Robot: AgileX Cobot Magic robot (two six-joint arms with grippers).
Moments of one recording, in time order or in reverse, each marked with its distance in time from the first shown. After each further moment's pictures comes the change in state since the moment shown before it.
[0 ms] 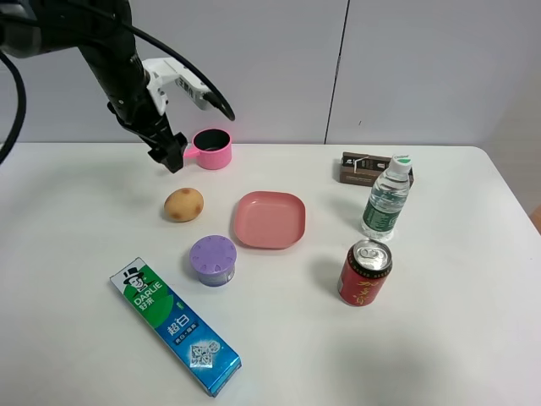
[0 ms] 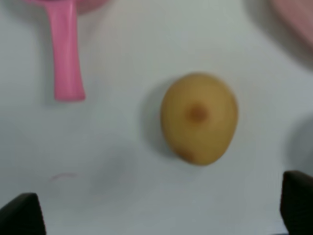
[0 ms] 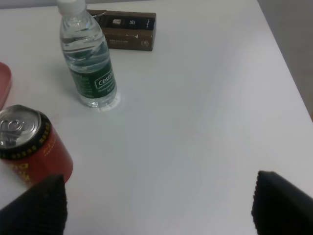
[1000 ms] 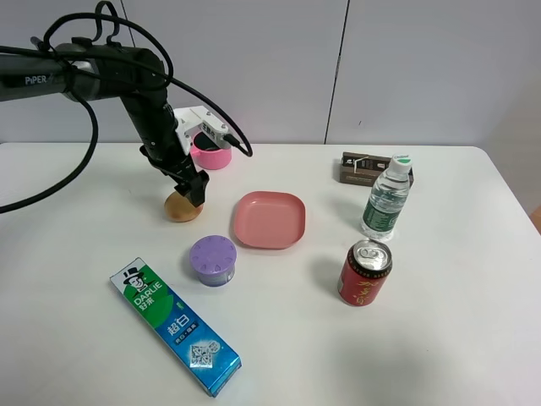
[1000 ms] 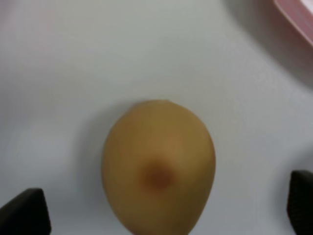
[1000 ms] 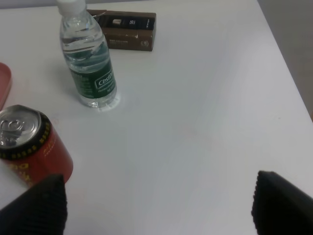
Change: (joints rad) left arm 0.000 0.186 0.001 -0.130 -0.076 0.052; right arm 0.000 0.000 0.000 0.000 0.000 0.000
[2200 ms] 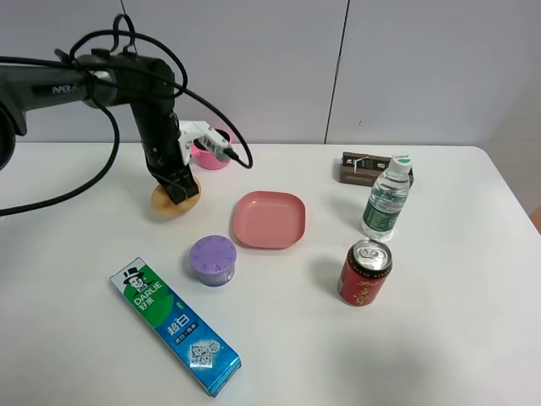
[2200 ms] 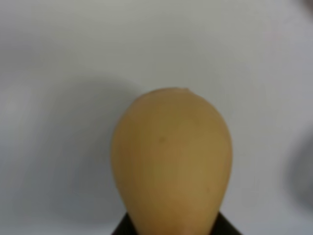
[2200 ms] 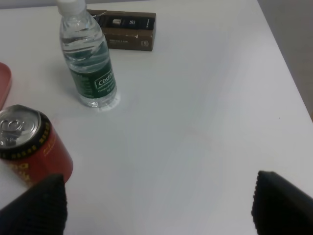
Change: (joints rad) left arm 0.000 0.053 -0.122 0.041 0.171 -0.001; right arm 0.000 0.000 0.000 0.000 0.000 0.000
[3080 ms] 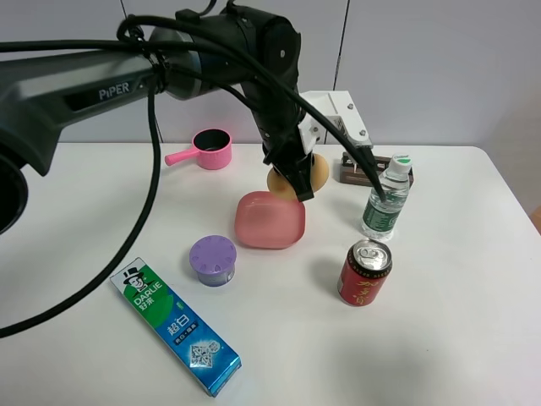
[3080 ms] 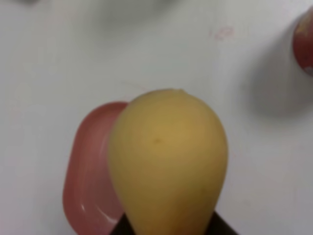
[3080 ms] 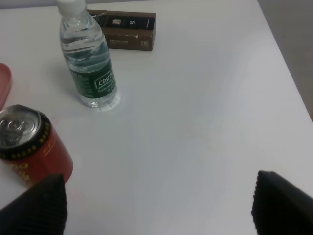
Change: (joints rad) left arm -0.430 -0.054 -0.144 -0.011 -0.116 0.061; right arm 0.000 0.000 0.000 0.000 0.000 0.000
